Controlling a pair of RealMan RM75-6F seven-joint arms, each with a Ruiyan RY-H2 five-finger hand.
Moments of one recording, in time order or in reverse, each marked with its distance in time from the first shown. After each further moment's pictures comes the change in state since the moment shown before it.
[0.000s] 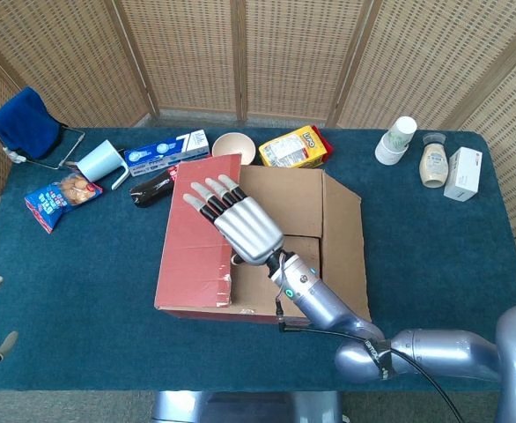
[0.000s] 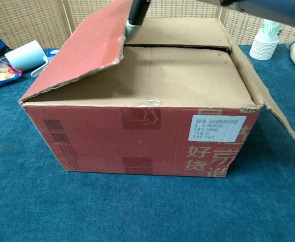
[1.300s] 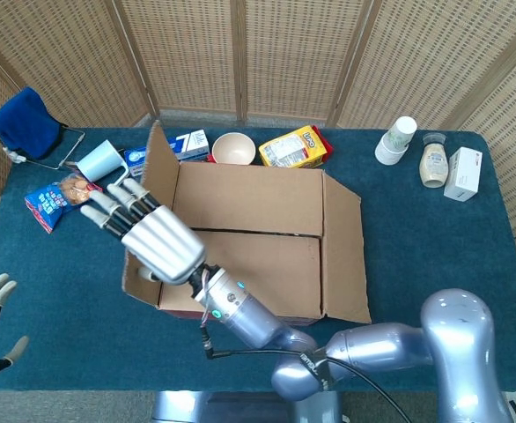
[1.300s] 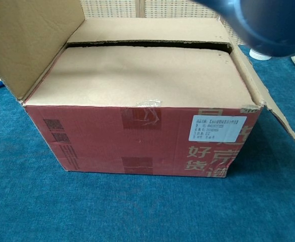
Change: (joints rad) left arm -0.002 -0.001 0.022 -0.018 0.053 0.015 0.004; right arm 0.282 -0.202 0.130 0.042 0.090 0.100 -0.119
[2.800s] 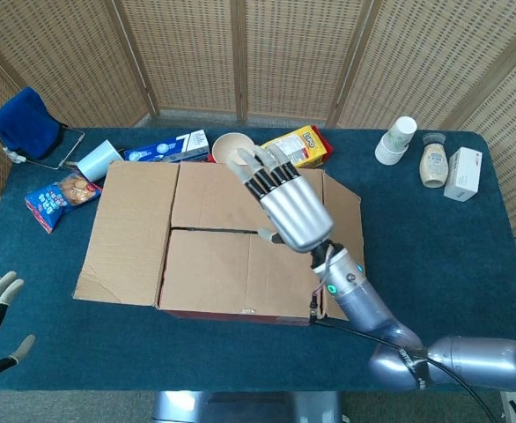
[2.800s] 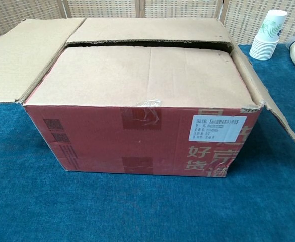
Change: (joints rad) left arm -0.019 0.023 0.001 -0.050 0.033 0.002 0.011; right arm -0.358 0.400 -0.239 -0.156 -0.176 0.170 0.161
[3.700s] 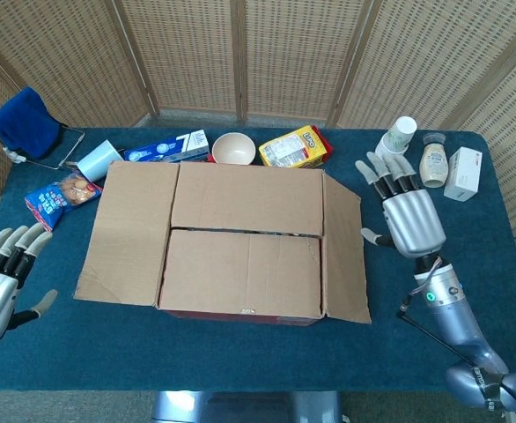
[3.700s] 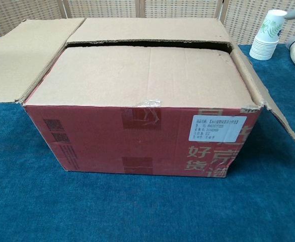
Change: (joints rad) left arm -0.182 0.143 -0.132 -0.271 -0.080 -0.186 0.162; right arm -0.343 0.106 -0.128 0.228 -0.182 0.112 0.311
